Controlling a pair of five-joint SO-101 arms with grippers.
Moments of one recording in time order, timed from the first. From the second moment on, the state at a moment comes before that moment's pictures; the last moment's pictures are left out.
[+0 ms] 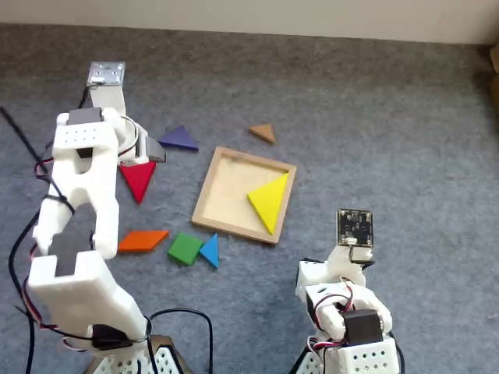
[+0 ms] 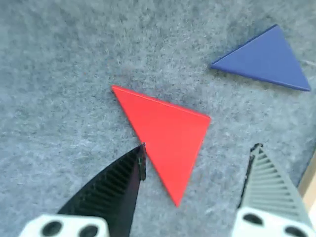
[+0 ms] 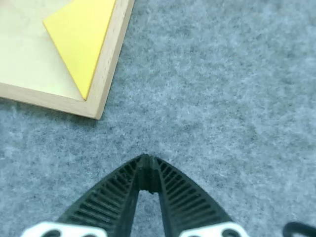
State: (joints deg) left arm -14.8 16.4 2.5 63.5 2.0; right arm -13.4 -104.3 95.8 70.4 -9.7
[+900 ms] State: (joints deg) left arm -16.6 45.4 -39.1 90.3 11.7; right arm -13.4 -104.3 95.8 70.4 -9.7
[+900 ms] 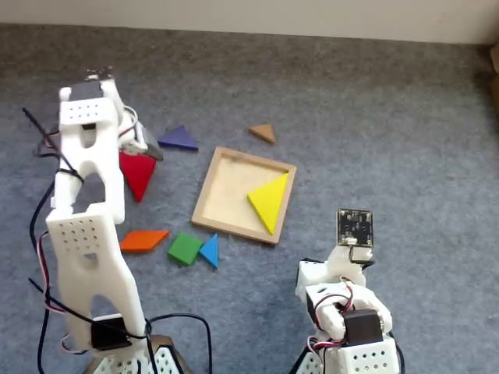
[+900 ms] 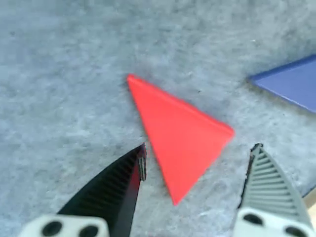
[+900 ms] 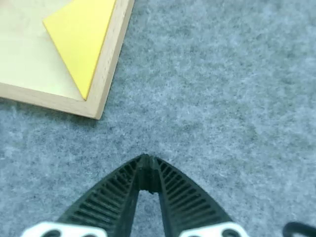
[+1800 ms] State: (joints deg) left arm -17.3 51.6 -40.8 87.6 11.7; right arm -13.4 -104.3 95.8 70.4 -9.7
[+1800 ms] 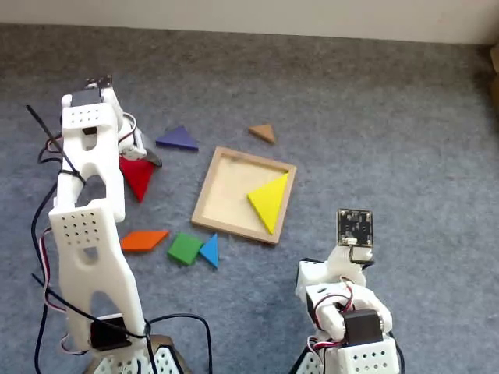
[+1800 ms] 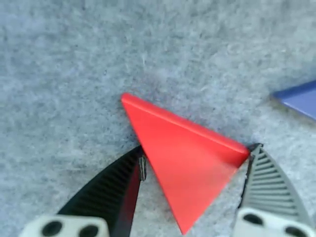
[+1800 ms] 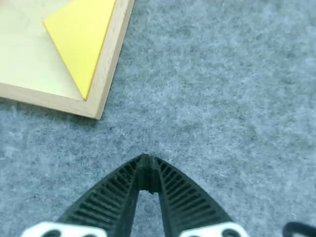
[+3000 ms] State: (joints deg) left arm -17.2 51.9 -42.9 90.8 15.6; right arm -13.4 -104.3 95.8 70.4 -9.7
